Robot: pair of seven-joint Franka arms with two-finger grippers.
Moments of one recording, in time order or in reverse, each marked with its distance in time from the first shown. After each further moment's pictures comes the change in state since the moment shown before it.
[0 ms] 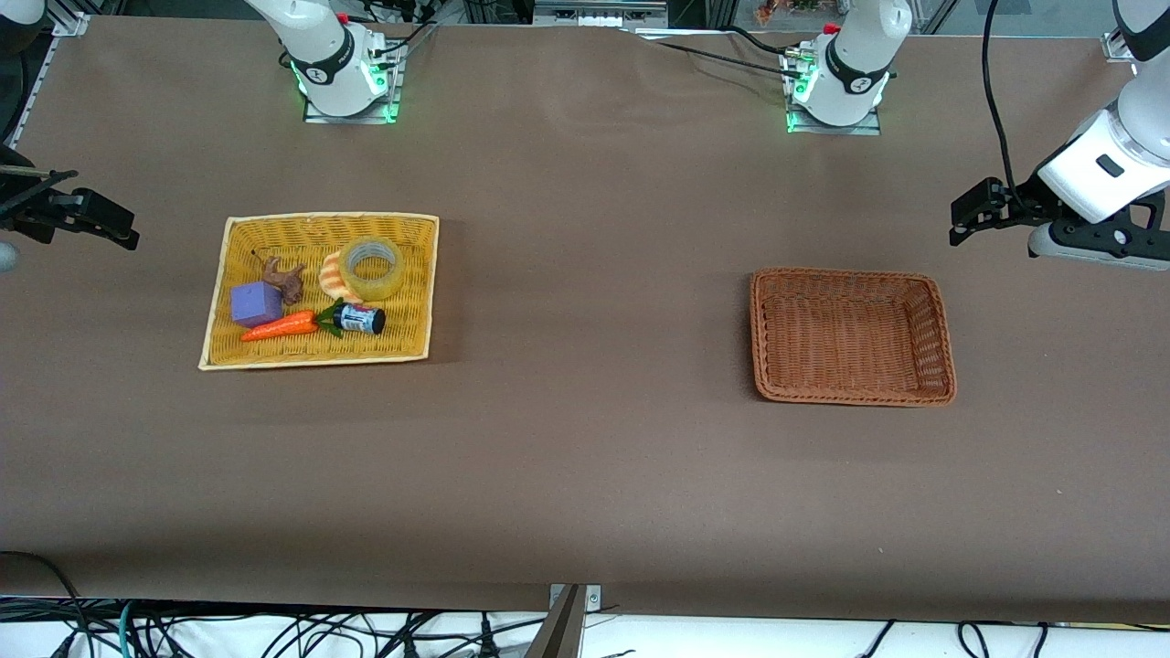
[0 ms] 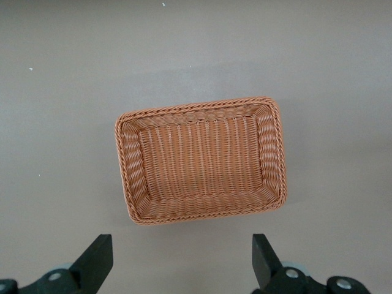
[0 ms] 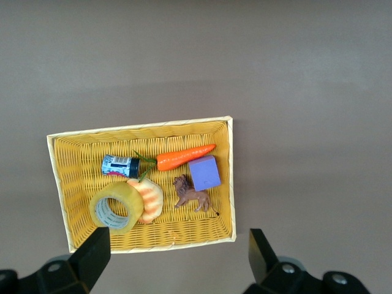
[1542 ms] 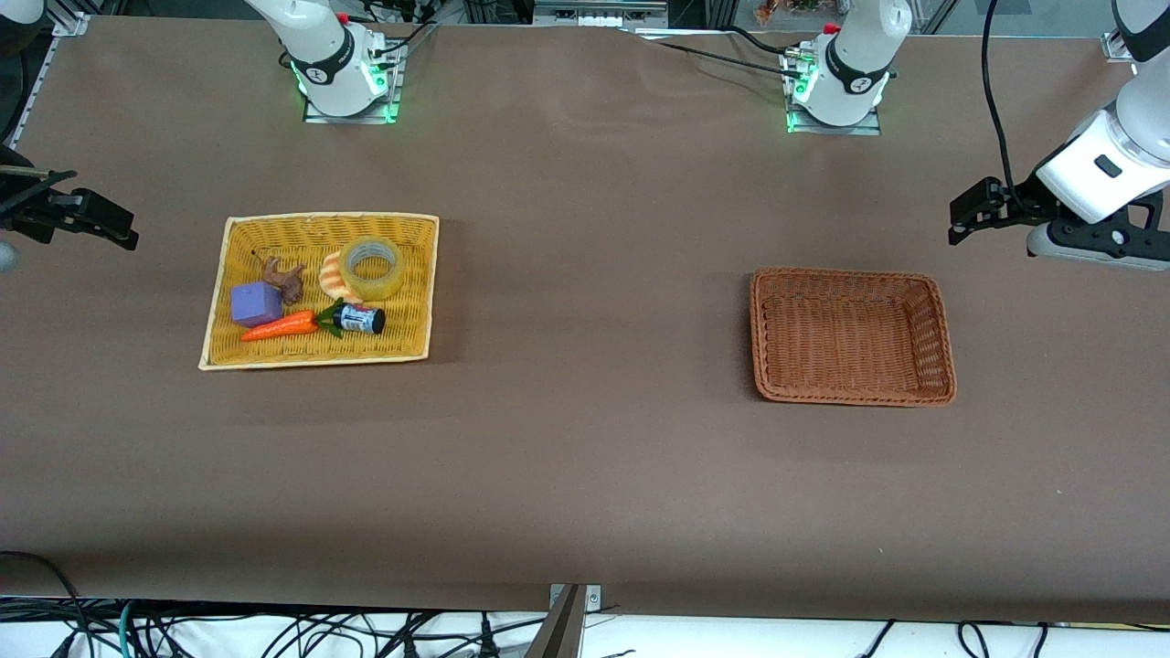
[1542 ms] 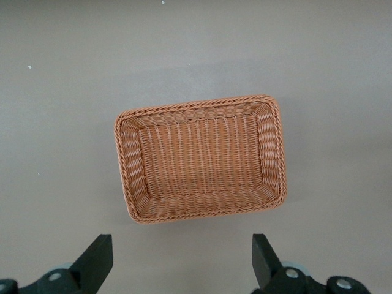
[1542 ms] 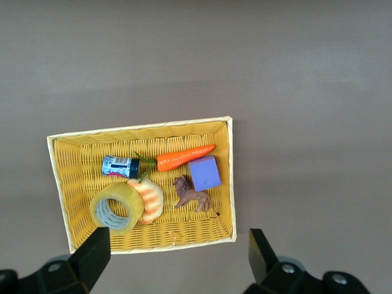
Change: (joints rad) left arm 0.000 0.001 -0.001 0.000 0.000 -0.005 0.000; right arm 0.000 0.000 0.000 0.001 0.000 0.000 0.005
